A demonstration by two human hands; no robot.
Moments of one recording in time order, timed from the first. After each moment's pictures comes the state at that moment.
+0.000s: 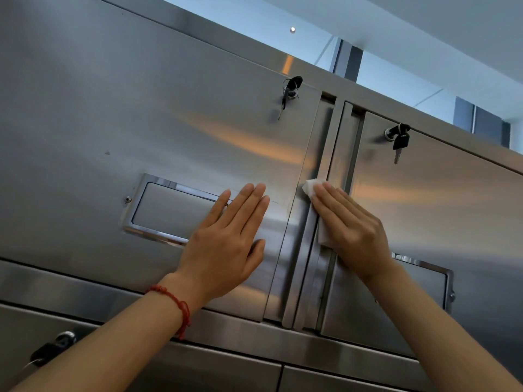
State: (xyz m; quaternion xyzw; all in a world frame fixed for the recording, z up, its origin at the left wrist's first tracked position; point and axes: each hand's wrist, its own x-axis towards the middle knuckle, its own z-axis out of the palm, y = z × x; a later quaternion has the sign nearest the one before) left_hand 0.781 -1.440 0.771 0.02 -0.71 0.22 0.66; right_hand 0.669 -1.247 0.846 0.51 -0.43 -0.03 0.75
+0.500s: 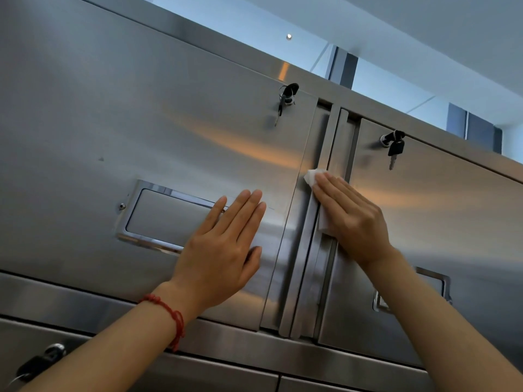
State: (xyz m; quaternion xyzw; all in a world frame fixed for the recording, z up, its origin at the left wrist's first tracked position) left_hand 0.780 -1.440 0.770 0.01 -0.71 0.22 0.66; right_hand 0.667 -1.249 0.873 0.49 -0.42 -0.04 0.76
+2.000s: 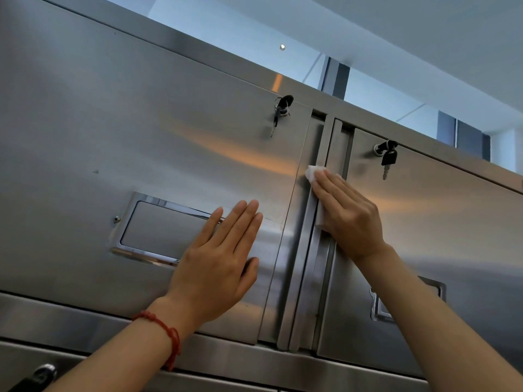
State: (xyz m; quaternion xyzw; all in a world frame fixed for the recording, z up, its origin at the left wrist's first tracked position) left_hand 0.781 -1.440 0.770 0.02 -0.72 0.22 0.66; right_hand 0.666 -1.258 0.890 0.47 -0.38 -0.01 0.79
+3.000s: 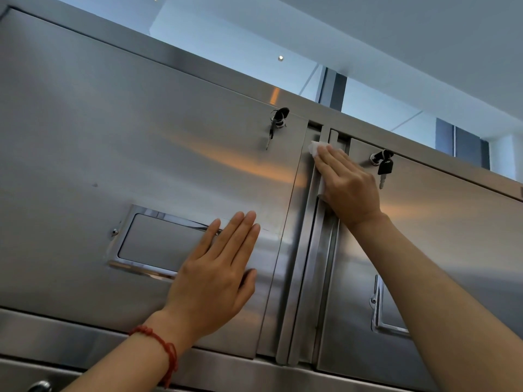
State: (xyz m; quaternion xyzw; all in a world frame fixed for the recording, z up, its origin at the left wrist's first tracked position) left_hand 0.780 -1.439 0.770 0.02 -0.72 0.22 0.65; right_hand 0.676 -1.267 0.945 0.42 -0.38 -0.03 0.83
